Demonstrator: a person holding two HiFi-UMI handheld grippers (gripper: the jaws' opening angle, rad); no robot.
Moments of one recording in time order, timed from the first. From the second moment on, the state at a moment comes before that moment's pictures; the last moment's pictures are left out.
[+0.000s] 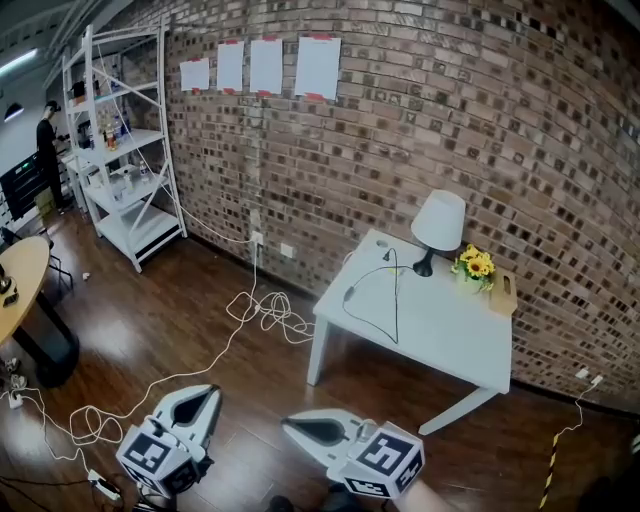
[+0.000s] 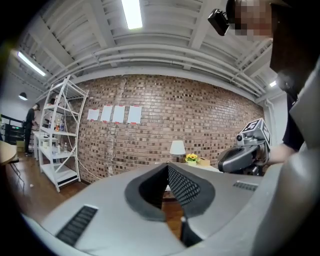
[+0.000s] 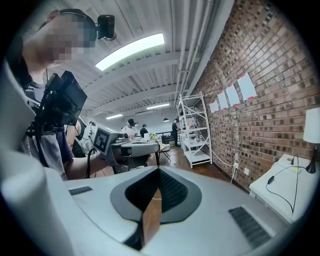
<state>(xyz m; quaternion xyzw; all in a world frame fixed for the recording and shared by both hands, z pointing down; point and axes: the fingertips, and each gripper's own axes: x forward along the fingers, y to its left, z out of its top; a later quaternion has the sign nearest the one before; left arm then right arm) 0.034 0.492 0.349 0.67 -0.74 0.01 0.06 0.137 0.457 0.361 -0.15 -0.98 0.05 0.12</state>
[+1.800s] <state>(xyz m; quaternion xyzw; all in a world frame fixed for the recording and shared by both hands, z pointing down) 0.037 0.200 0.343 0.69 -0.72 0.09 0.05 0.135 0.178 0.363 -0.14 -0.98 0.09 0.08</state>
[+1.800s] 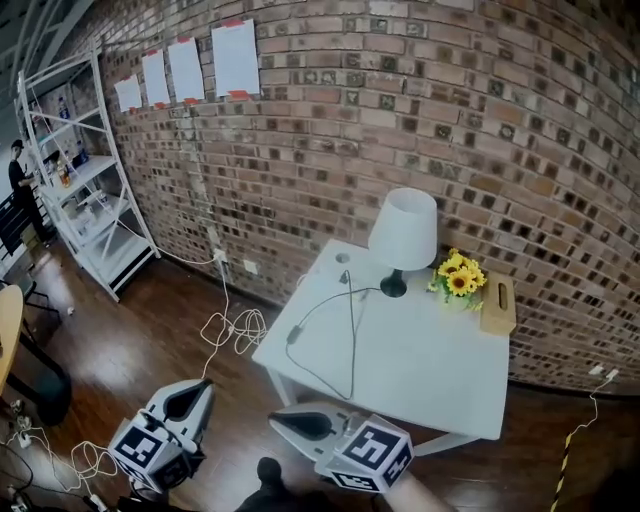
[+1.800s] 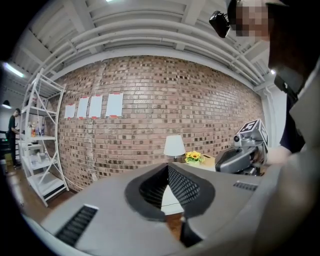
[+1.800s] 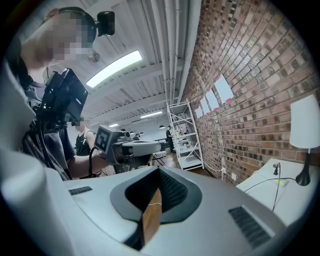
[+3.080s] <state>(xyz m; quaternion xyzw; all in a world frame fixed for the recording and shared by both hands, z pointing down) -0.147 0.110 0.355 0.78 -0.62 0.04 0.07 -0.063 0.115 0.347 -0.02 -0.99 0.03 0.12</state>
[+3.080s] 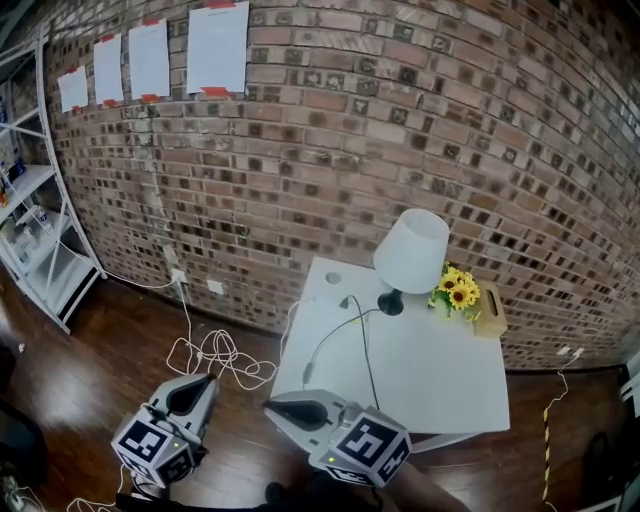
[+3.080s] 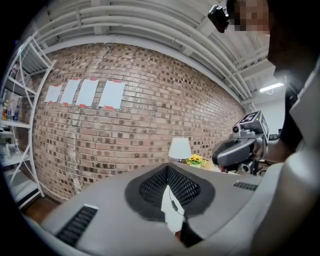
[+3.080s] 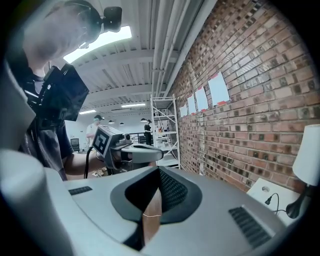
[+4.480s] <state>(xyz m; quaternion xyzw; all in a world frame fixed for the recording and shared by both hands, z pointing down) -0.086 -0.119 0.385 0.77 -0.61 0.14 0.11 -0.019 -0.122 0.394 -0.02 -0.99 0.12 0.11</state>
